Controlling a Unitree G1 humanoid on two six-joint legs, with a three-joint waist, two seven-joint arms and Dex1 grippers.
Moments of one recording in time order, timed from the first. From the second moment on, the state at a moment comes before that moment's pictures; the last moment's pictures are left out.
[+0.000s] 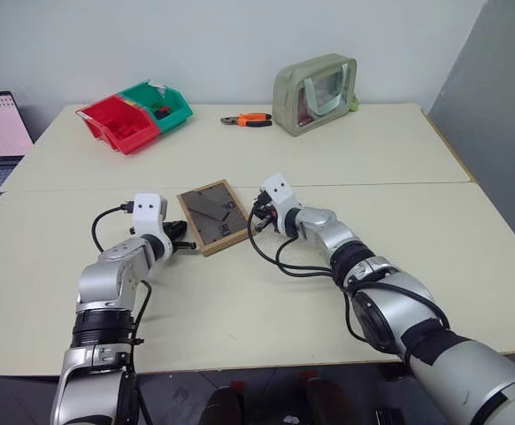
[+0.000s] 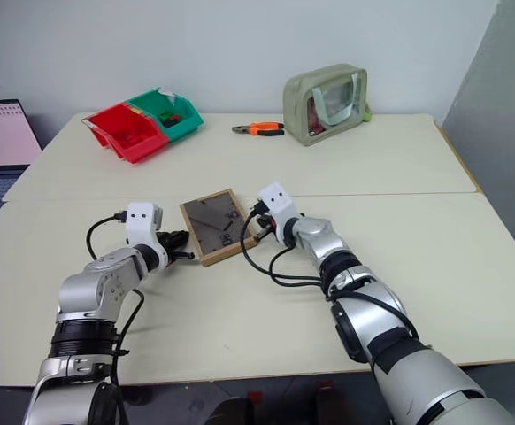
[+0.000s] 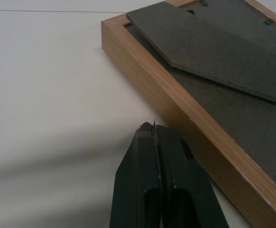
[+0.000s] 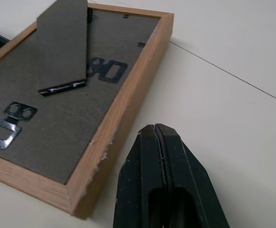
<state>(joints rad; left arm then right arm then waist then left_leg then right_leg) -0.53 0.47 0.19 0.23 -0.33 0.73 -0.32 -1.19 0.04 0.10 1.27 0.00 0.02 0.52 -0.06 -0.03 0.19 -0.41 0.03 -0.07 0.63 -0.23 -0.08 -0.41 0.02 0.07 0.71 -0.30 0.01</state>
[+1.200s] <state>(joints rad) -0.27 0.58 -0.01 -0.34 -0.40 1.09 -0.54 -0.52 -0.37 0.32 -0.03 -0.01 0.65 0.89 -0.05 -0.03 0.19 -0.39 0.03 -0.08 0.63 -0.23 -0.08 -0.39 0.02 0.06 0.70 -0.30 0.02</state>
